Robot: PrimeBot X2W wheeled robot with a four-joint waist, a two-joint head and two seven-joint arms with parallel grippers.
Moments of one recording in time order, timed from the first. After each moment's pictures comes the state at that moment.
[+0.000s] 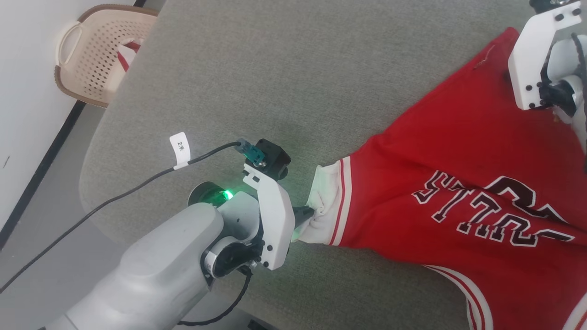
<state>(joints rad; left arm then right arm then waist) -0.76 0.38 -0.95 0.31 -1.06 0.00 0.50 -1.25 -0.37 0.61 1.18 0.47 0.13 0.59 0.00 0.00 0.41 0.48</state>
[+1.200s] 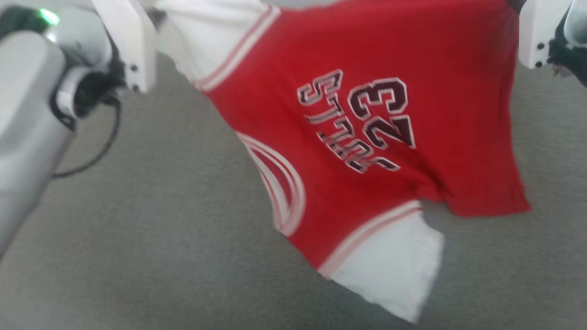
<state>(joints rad) -1.18 0.59 -0.79 0.46 -0.97 0.07 0.51 -1.27 -0.47 0.71 0.91 0.72 0.13 0.37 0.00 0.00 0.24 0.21</state>
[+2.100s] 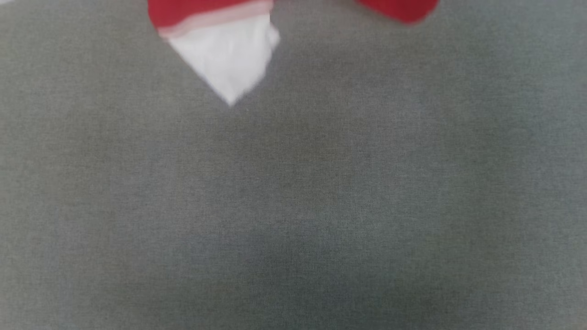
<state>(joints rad) -1.72 0.49 -0.76 0.92 -0.72 -0.02 -0.05 -1.55 -0.34 0.57 1.13 0.52 0.13 -0.07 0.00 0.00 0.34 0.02</state>
